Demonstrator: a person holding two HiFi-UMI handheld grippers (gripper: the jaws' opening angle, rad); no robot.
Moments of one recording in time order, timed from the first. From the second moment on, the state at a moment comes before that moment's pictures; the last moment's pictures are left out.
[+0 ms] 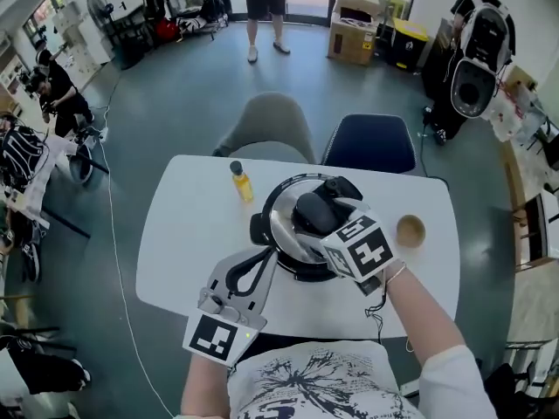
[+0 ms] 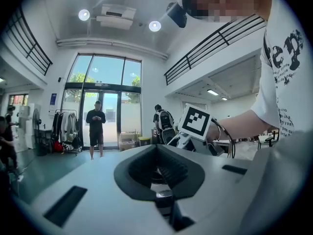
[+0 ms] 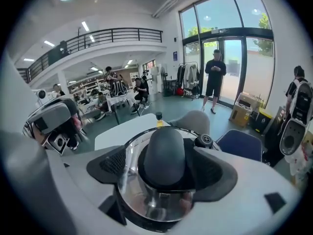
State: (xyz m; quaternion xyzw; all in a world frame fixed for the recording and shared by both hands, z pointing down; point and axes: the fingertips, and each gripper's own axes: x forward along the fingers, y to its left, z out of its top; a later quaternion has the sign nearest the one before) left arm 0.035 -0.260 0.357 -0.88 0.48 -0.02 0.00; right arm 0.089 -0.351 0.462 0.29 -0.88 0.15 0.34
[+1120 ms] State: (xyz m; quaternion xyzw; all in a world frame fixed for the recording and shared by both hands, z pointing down) left arm 0.013 -0.250 0.360 -0.87 0.50 -0.02 0.01; right arm 0.074 -0.373 0.474 0.32 -0.84 0.19 0.40
